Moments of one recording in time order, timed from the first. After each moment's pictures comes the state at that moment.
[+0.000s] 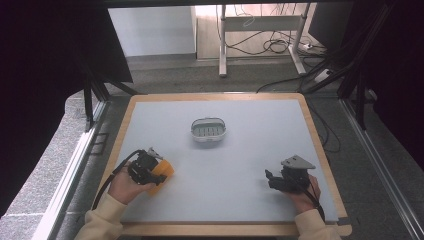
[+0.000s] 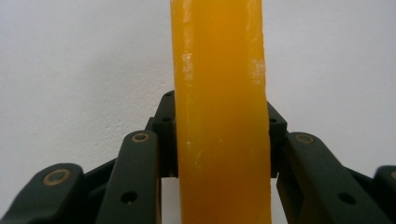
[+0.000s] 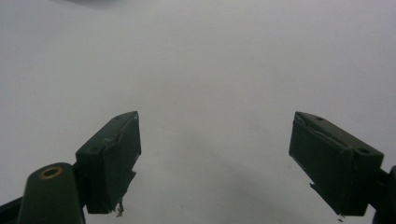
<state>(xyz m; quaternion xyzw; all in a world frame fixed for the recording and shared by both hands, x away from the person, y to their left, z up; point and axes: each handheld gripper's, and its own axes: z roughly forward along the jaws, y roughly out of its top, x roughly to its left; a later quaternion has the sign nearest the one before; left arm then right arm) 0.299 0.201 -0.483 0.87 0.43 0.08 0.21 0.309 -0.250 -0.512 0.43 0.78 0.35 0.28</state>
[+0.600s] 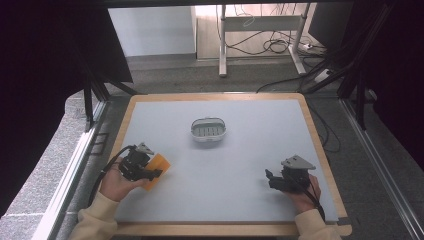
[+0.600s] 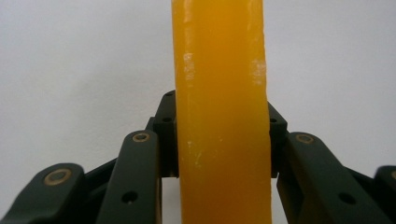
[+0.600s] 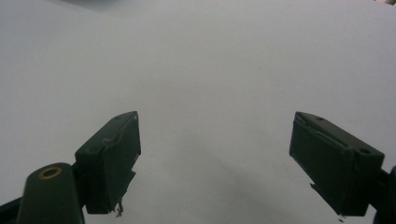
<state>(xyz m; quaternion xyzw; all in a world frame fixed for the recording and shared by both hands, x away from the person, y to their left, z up) 0.299 0.221 -0.466 0.87 0.42 0.09 0.25 0.309 -0.251 -0.512 0.43 0.78 0.35 0.28</state>
